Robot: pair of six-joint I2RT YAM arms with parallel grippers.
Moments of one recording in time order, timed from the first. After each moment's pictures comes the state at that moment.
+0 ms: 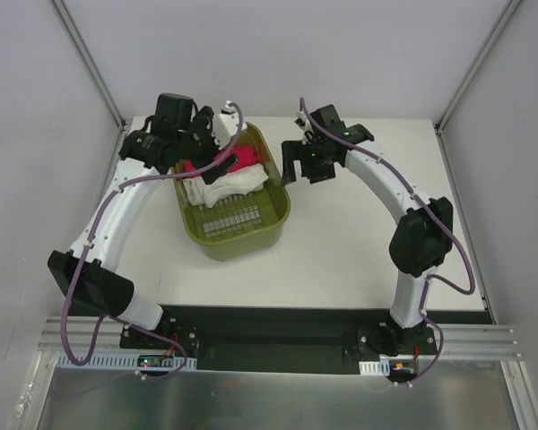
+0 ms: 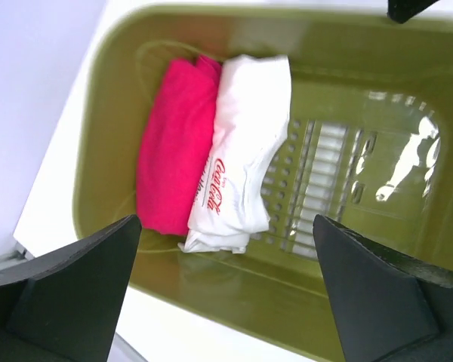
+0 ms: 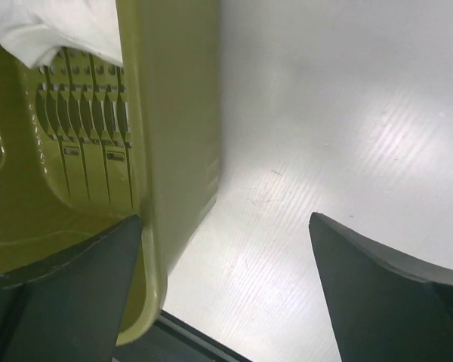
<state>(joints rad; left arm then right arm) -0.33 1.52 1.64 -0.89 0.33 0.71 0.53 1.93 1.82 -0.91 -0.22 0.27</state>
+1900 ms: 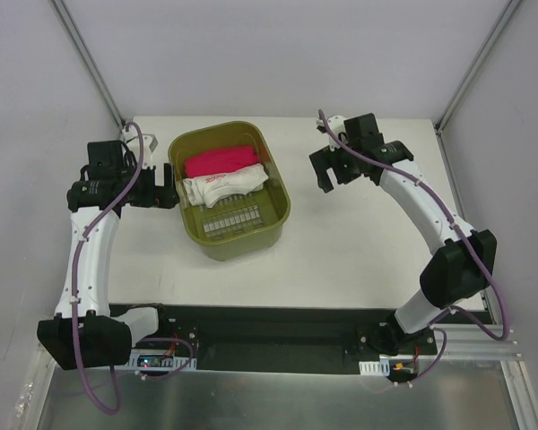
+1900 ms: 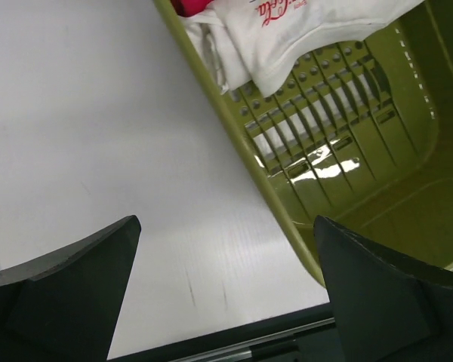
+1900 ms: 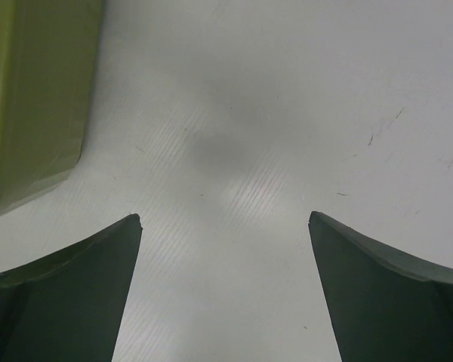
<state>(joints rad) 0.11 1.14 1.24 -0.93 0.31 0.11 0.41 1.60 1.53 -0.78 -0.07 -0.17</state>
